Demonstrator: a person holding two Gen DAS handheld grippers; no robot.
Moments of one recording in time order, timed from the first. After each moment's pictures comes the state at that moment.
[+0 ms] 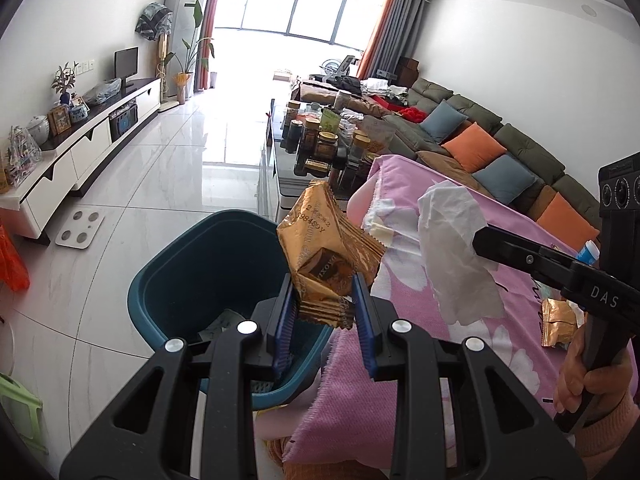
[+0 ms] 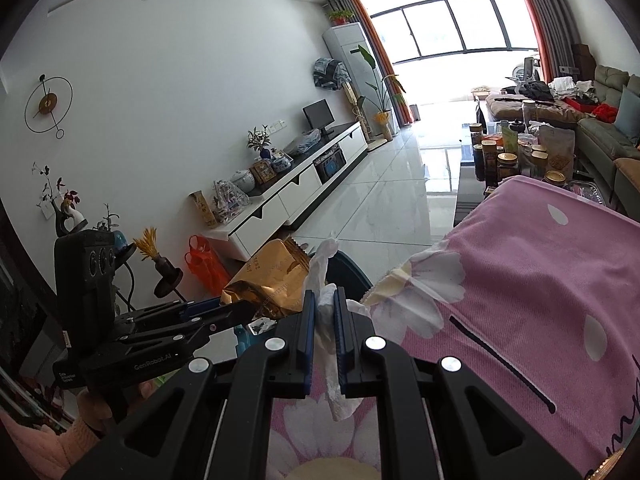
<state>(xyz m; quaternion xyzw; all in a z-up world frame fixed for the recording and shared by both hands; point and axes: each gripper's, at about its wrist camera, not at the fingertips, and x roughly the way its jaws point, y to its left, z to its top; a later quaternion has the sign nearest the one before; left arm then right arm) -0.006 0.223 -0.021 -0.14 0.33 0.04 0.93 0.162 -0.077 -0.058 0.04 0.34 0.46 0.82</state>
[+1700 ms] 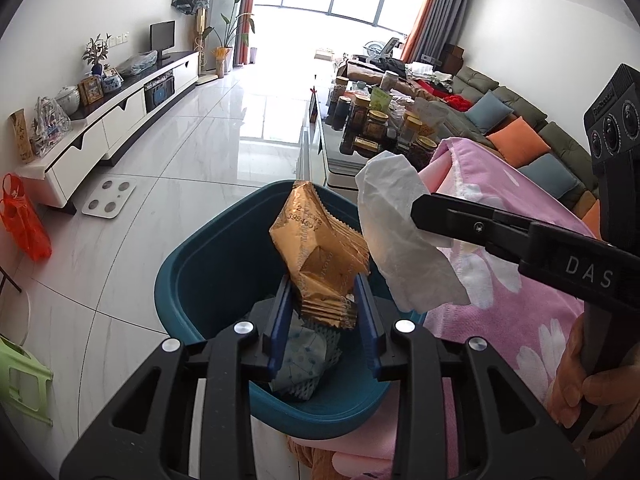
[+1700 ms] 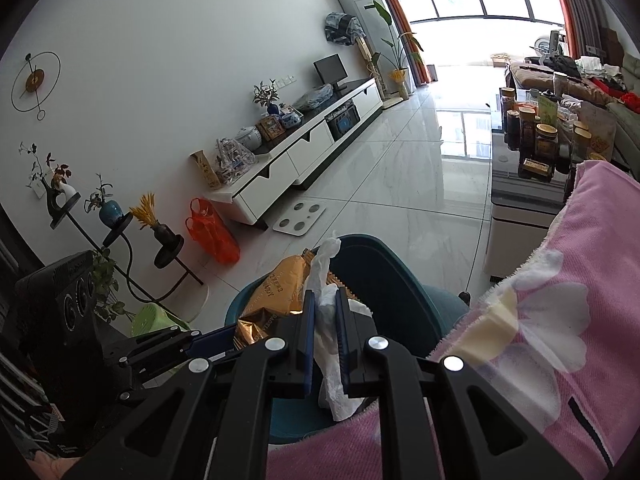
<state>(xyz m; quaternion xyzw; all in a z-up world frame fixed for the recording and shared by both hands) 0.041 0.246 -0.062 -0.15 0.37 0.11 0.91 0.194 0.038 -0.092 0.00 0.41 0.48 0.78</state>
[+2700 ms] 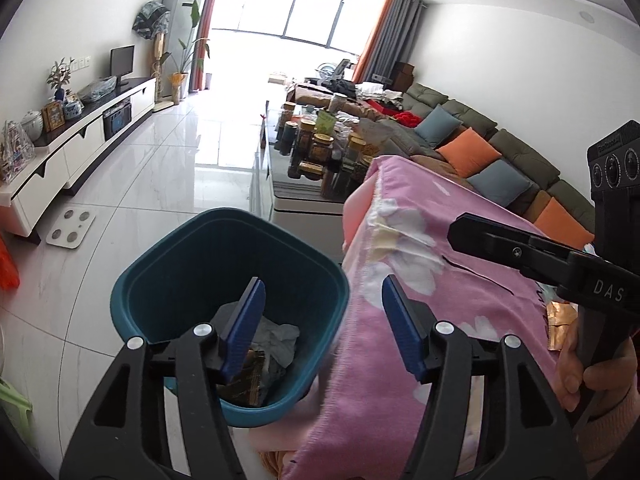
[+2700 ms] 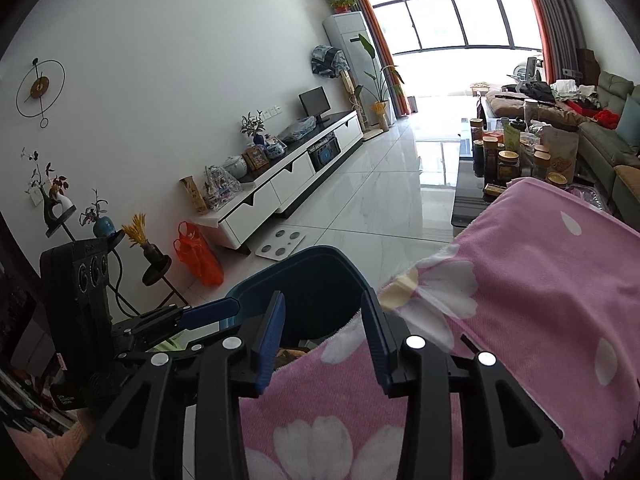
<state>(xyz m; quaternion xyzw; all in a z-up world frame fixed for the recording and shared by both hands) 0.023 0.202 -0.044 -0.14 0.31 0.02 0.94 0.166 -0.059 -0.057 0.01 0.35 0.45 0.82</state>
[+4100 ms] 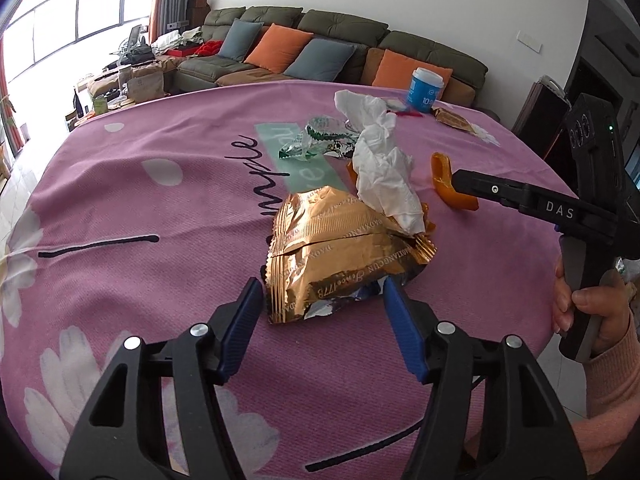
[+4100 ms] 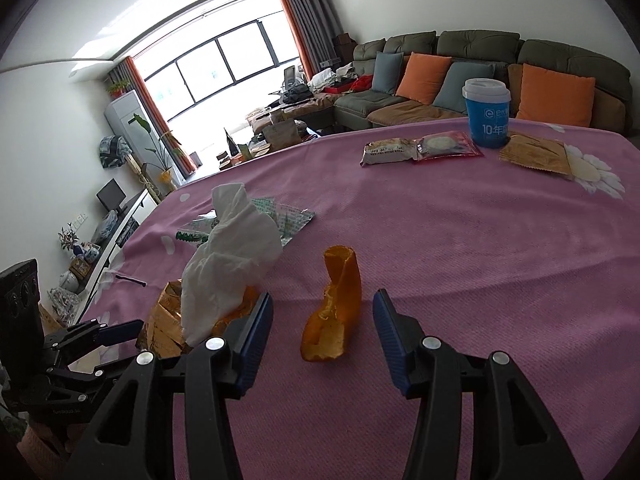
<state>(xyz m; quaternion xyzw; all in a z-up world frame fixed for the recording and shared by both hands) 0.079 -0.108 -0.079 0.04 0.41 -0.28 0.87 0.109 -0.406 -0.118 0.14 0.36 0.07 0.92</state>
